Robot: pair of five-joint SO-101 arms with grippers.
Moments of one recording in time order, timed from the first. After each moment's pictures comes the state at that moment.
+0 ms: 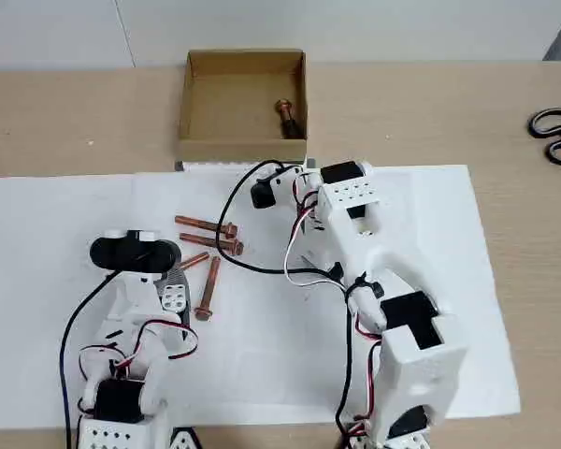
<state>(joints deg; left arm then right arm) 1.5 -103.4 96.5 52.2 6.2 -19.4 20.1 4.4 79.5 29.5</state>
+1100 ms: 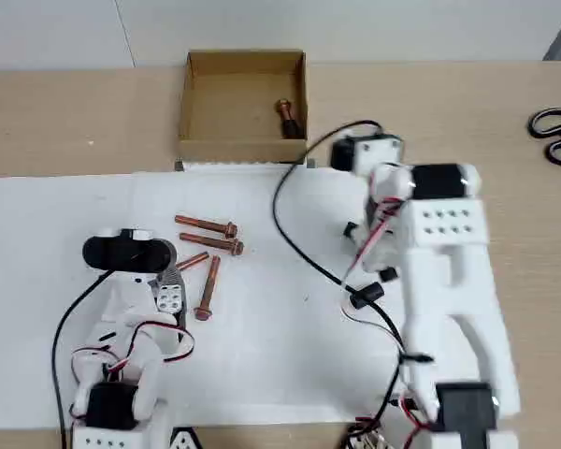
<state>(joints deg) 1.1 -103.4 87.6 60.5 5.1 -4.3 -16.3 10.7 98.2 14.3</state>
